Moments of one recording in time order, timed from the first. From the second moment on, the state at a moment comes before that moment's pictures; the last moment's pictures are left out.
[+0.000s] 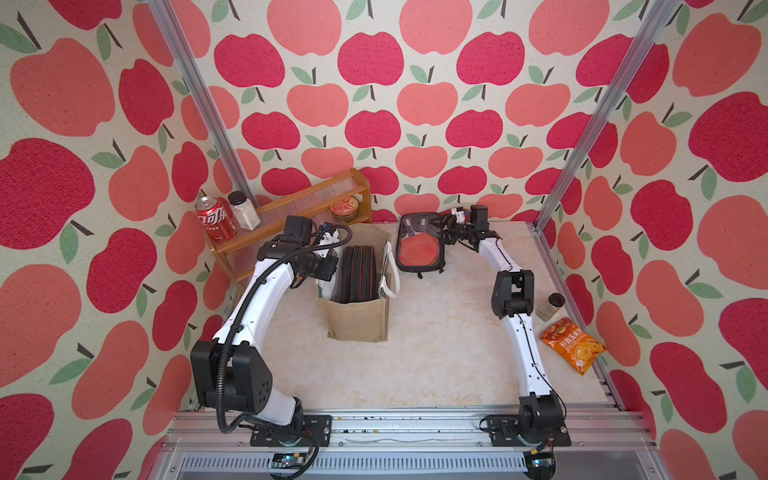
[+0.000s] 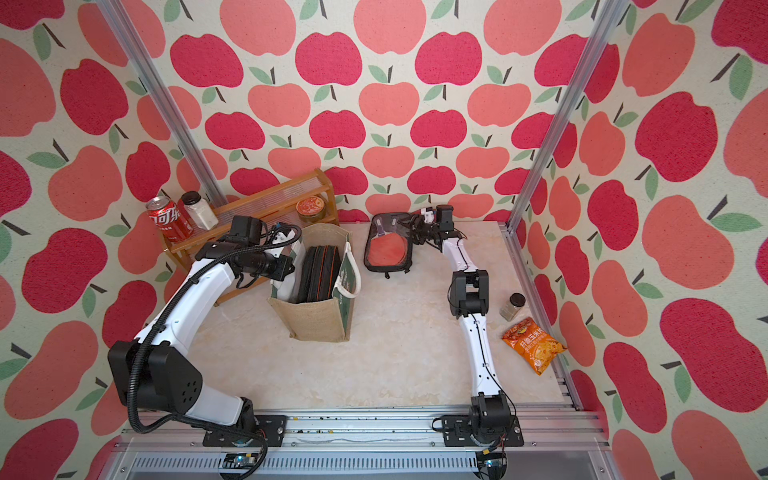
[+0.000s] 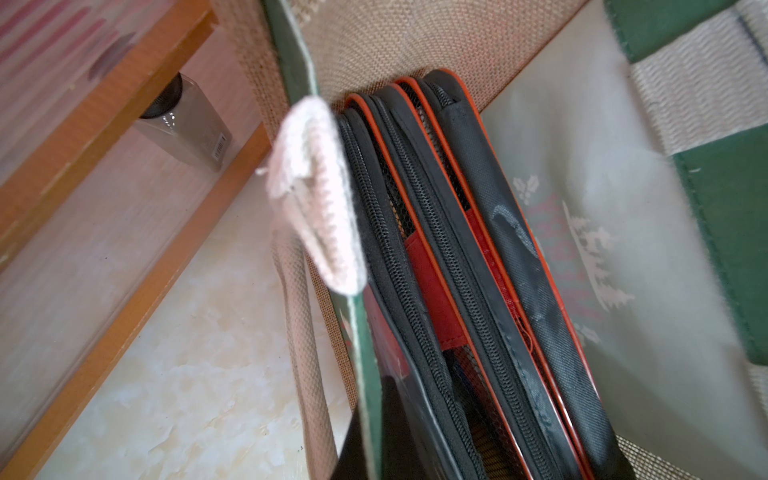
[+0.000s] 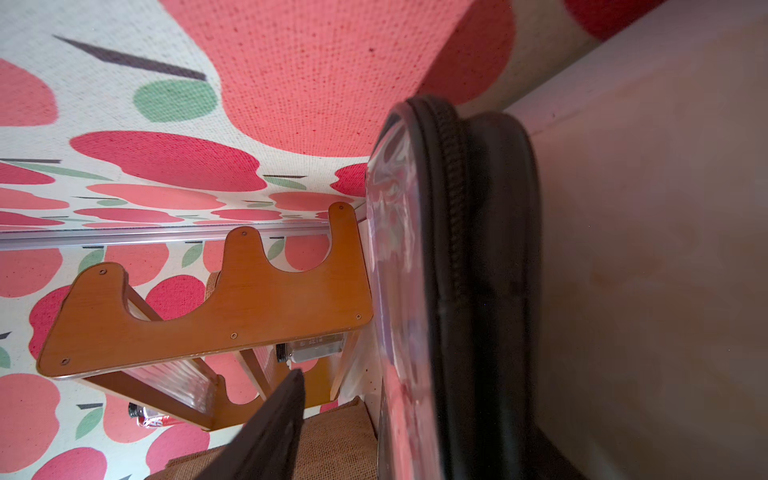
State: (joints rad) left arm -0.13 1.50 1.42 -0.91 0.31 0.18; right arm 0.17 2.91 2.64 -0.23 -0.90 1.02
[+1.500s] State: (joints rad) left arm -0.17 1.52 1.42 -0.90 0.28 0.18; right arm 0.31 2.49 2.55 -0.84 -0.40 0.52
